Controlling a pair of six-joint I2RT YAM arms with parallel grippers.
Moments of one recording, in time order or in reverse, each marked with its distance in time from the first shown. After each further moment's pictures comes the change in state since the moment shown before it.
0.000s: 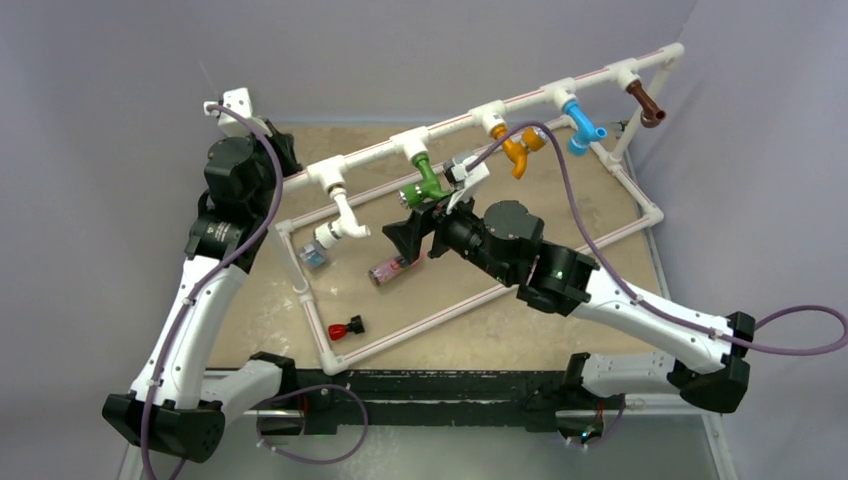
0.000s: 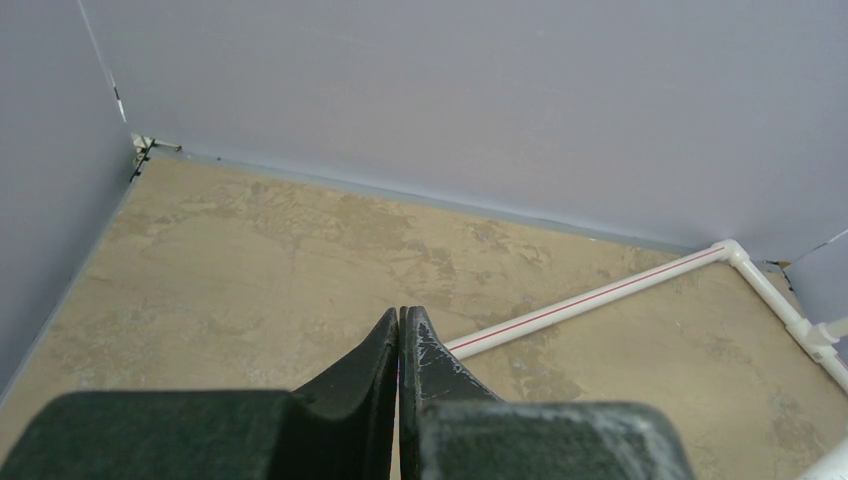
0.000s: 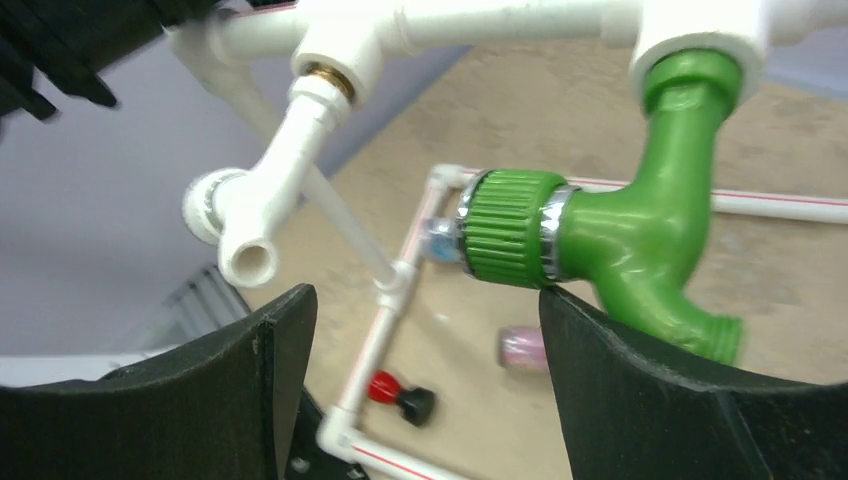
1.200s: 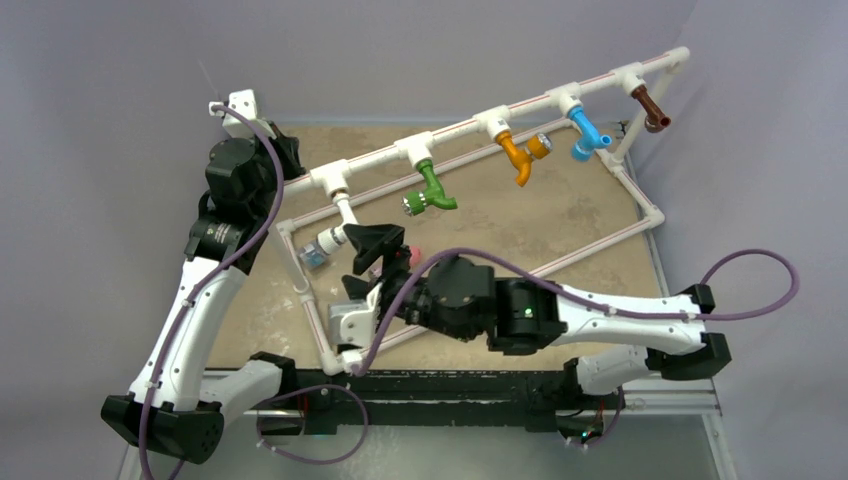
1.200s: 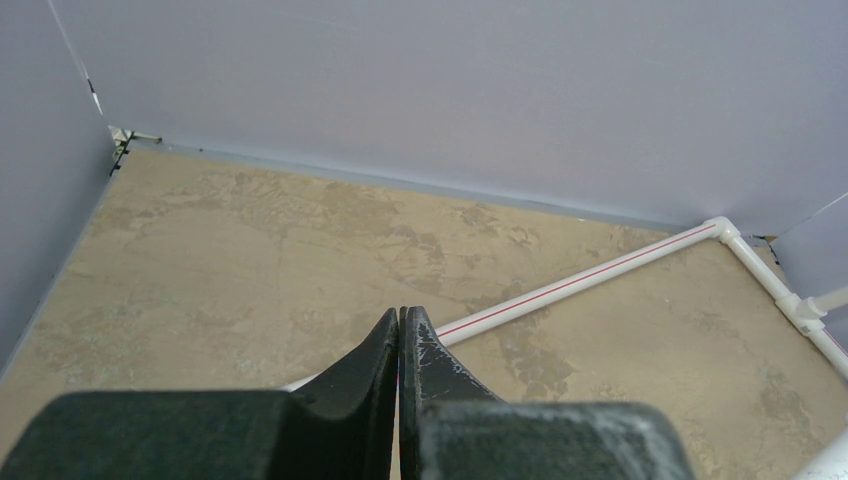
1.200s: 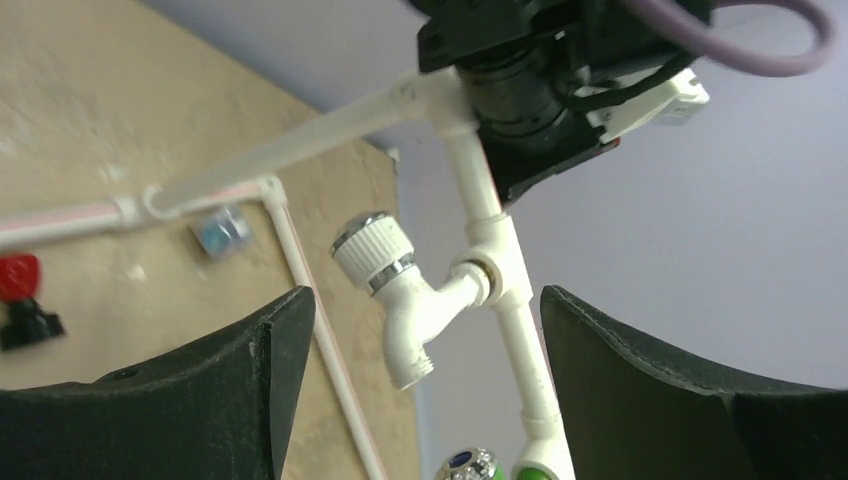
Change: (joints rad) left arm -0.011 -0.005 0.005 -0.026 0.021 0.008; right arm 0.405 0.196 0.334 -0.177 0.058 -1.364
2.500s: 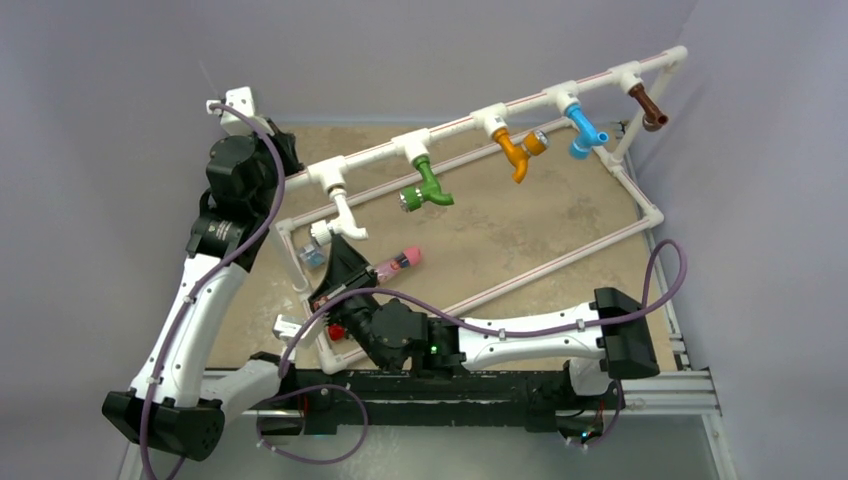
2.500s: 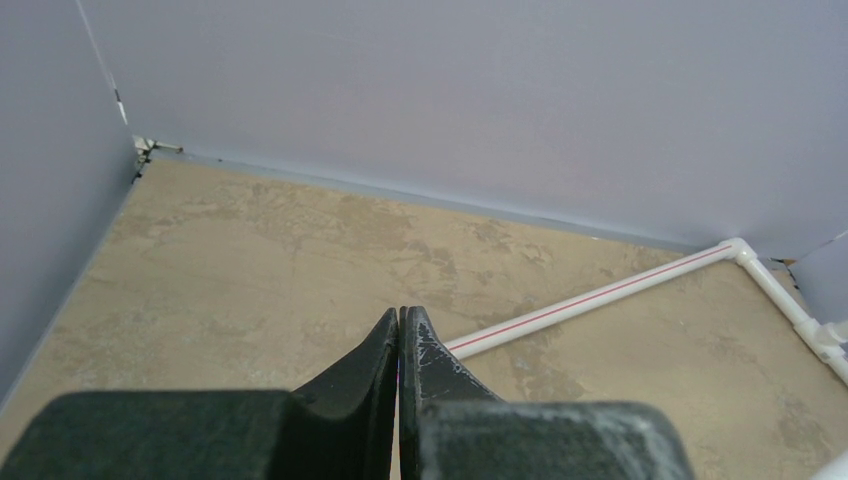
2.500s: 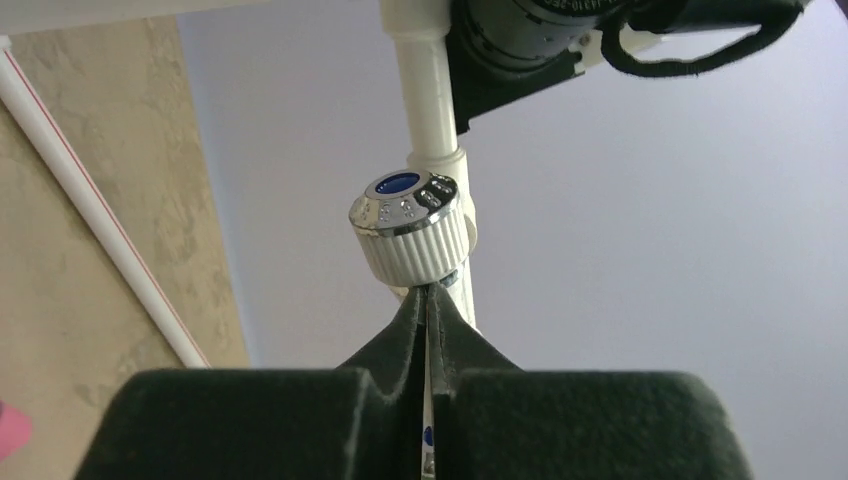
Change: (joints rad) left arm 0.003 0.013 0.001 0.024 -0.033 0.001; right arm 0.039 0.283 -0.225 0.753 0.492 -0.660
